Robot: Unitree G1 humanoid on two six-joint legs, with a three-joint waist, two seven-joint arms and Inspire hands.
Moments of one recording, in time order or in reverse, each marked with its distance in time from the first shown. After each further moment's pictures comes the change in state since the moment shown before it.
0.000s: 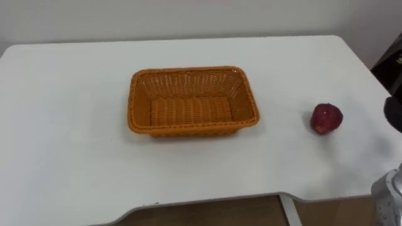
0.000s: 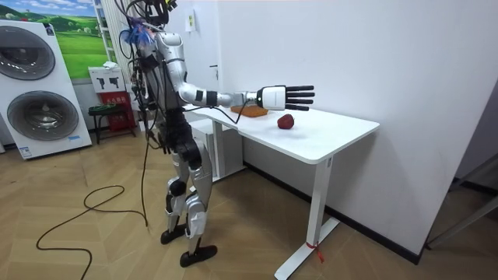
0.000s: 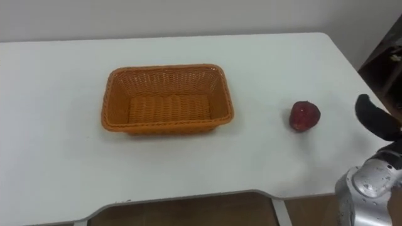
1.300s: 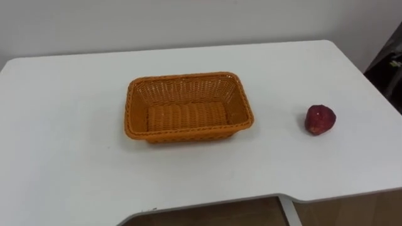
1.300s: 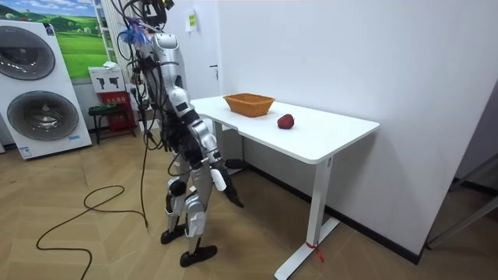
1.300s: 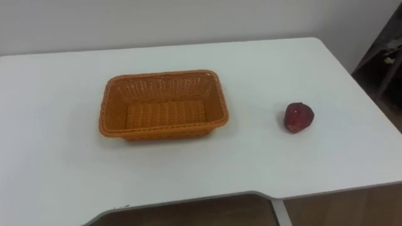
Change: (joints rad) left arm -0.018 -0.008 0.068 0.076 -0.052 0.005 0.054; right arm 0.101 0.098 -0.181 0.793 0.907 0.117 0.362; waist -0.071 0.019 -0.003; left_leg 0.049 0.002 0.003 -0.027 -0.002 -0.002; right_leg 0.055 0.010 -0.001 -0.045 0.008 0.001
